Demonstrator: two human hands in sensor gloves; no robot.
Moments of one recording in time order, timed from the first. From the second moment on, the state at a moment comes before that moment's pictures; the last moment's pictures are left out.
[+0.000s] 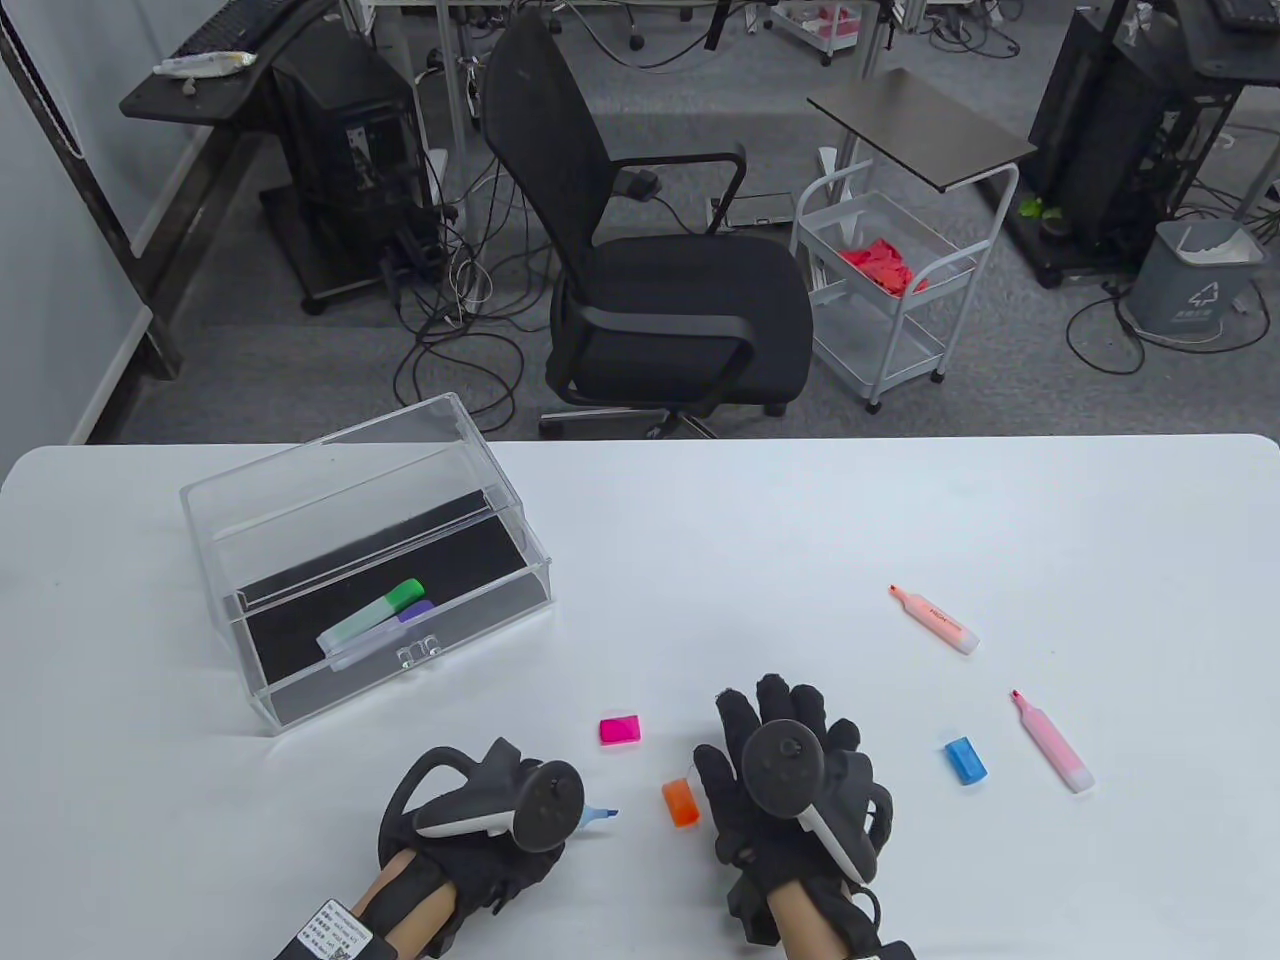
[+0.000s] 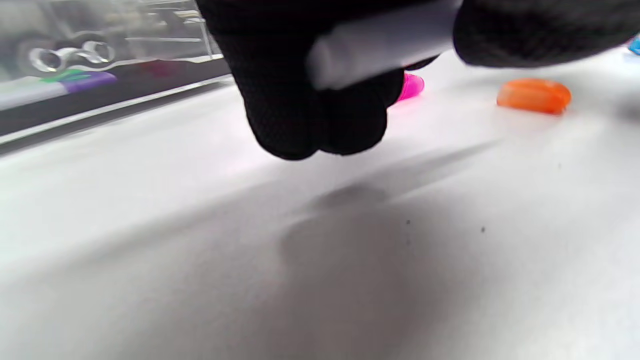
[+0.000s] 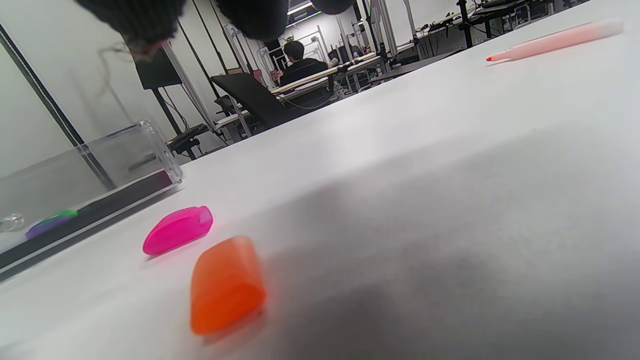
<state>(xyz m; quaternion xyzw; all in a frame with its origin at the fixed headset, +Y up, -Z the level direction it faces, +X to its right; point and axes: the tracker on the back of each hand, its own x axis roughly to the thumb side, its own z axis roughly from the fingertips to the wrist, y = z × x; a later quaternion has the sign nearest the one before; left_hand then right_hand) -0.146 -0.740 -0.286 -0.21 -0.28 -0.03 0.94 0.107 -0.727 -0.281 -0.03 -0.01 0.97 0.22</state>
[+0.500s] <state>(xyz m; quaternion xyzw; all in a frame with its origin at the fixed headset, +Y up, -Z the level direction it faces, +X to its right) -0.168 -0.713 -0.277 -0.11 -0.17 0.07 0.98 0.098 -0.729 -0.279 -0.01 0.00 0.97 0.23</state>
